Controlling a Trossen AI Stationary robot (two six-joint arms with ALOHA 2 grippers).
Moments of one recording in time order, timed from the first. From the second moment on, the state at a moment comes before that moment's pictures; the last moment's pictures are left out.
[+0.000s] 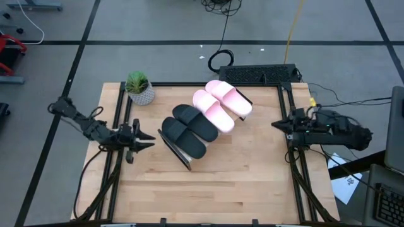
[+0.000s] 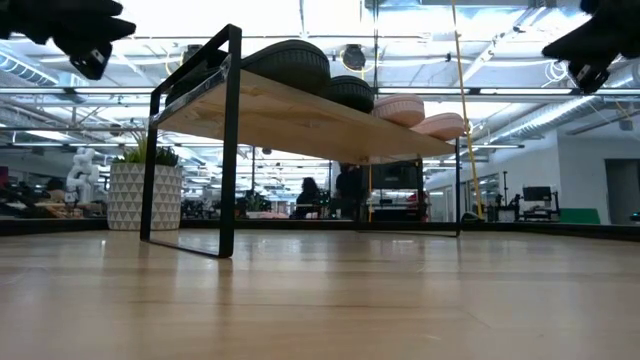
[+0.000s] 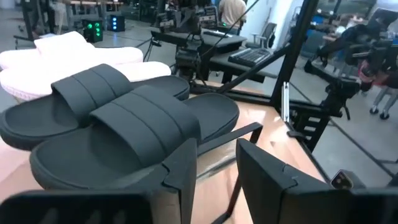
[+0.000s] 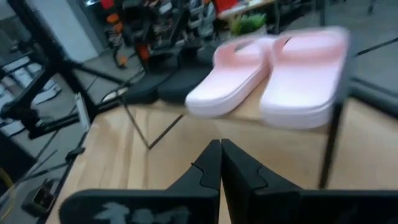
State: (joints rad) left arm -0.58 0.34 0.31 -0.09 -0.54 -0.25; right arm -0.02 0.00 0.51 -0.73 0.11 0.34
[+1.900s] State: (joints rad) left arm -0.35 0.01 0.08 -0.20 -0.10 -0.29; right arm -0.02 0.01 0.02 -0.08 -0.14 0.35
